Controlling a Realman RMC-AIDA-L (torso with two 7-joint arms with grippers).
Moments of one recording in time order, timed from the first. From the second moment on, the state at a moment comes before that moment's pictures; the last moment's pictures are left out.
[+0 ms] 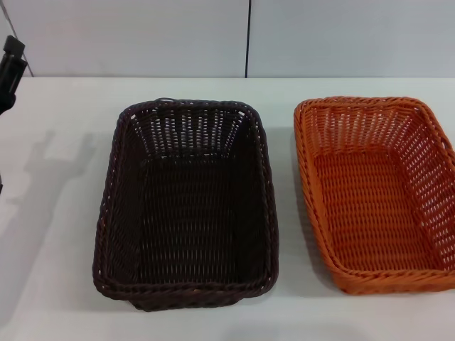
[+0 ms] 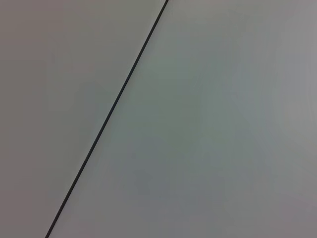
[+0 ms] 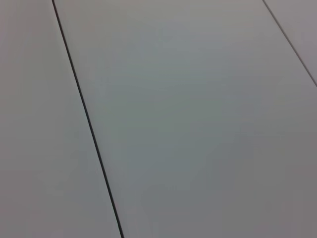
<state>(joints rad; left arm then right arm) -0.49 -2.07 -2.46 -0.02 0.69 -1.47 2.46 0.54 2.07 -0.34 -0.19 -0.62 -1.25 0.51</state>
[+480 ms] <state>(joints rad) -0.45 -2.07 -2.54 -0.03 0.68 -1.48 2.47 0.53 2.07 -0.34 -0.20 -0.62 -1.23 0.51</state>
